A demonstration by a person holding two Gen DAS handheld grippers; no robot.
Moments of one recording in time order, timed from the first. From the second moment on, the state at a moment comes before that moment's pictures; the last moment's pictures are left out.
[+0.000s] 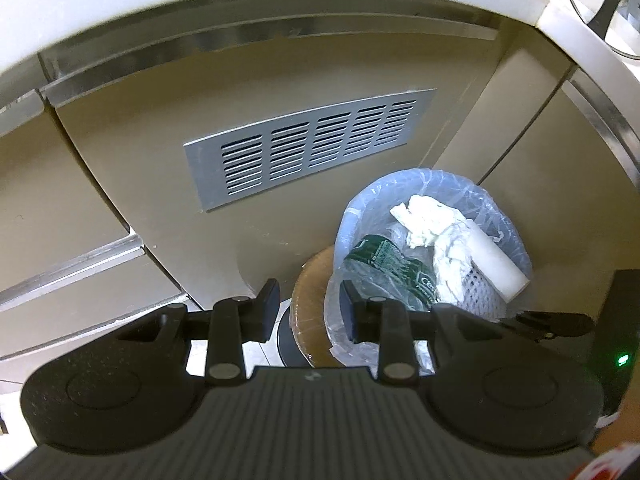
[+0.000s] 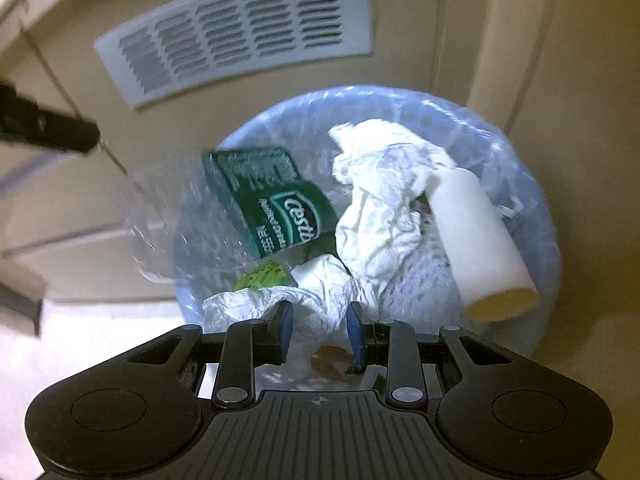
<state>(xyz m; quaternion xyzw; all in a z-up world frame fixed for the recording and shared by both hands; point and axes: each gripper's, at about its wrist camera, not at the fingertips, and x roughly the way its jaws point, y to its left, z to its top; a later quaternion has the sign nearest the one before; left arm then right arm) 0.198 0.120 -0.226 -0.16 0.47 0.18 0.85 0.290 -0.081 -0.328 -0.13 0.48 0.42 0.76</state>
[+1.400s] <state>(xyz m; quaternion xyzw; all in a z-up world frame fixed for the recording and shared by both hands) 0.019 0.055 -0.033 -0.06 0.40 0.02 0.91 0.082 -0.158 -0.063 0.09 0.43 0.25 0.86</state>
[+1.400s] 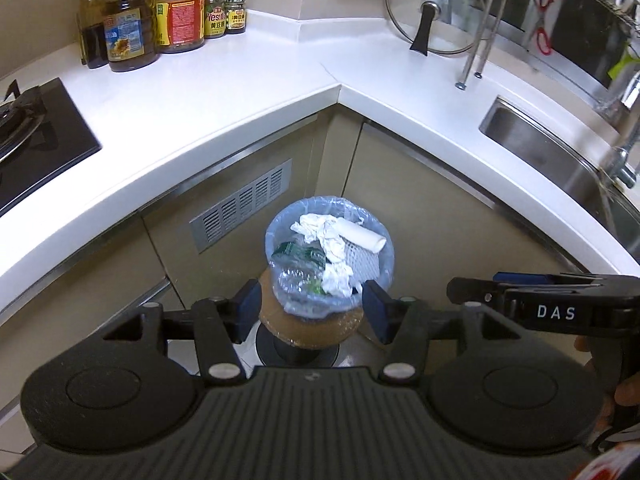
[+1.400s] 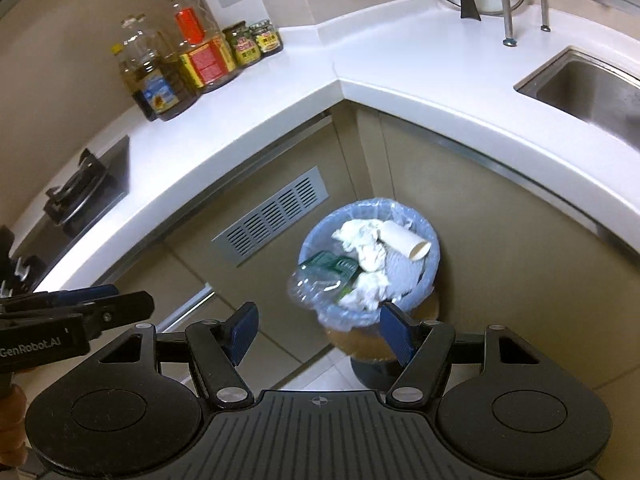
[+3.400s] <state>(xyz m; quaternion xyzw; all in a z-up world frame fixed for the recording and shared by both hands) -0.034 0.004 -0.017 -0.05 0.39 -0.01 0.92 0.015 -0.201 -0.029 0.08 0.42 0.25 0.87</state>
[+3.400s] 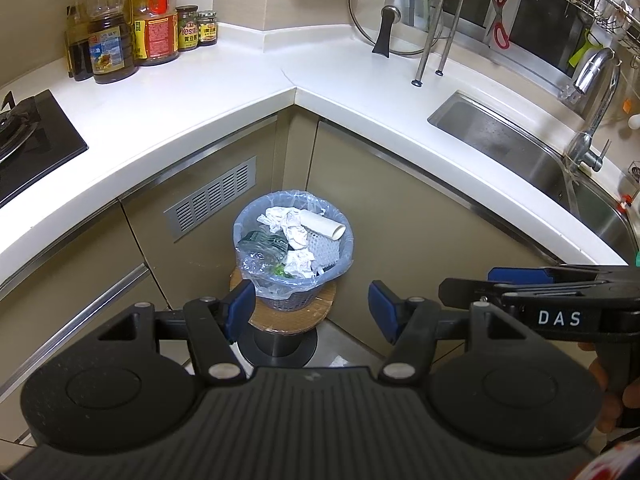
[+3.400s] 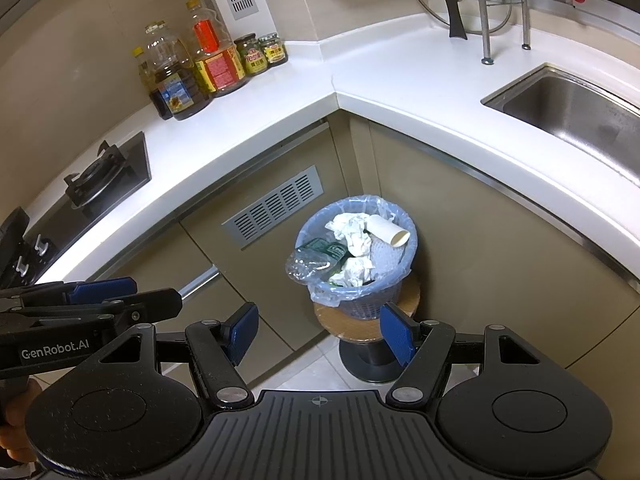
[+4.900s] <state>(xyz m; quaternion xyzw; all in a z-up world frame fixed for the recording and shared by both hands) -0.021 0.010 -0.022 -0.05 0.40 -0.02 0.92 0.028 -0.196 -0.033 0.08 0.42 0.24 0.87</state>
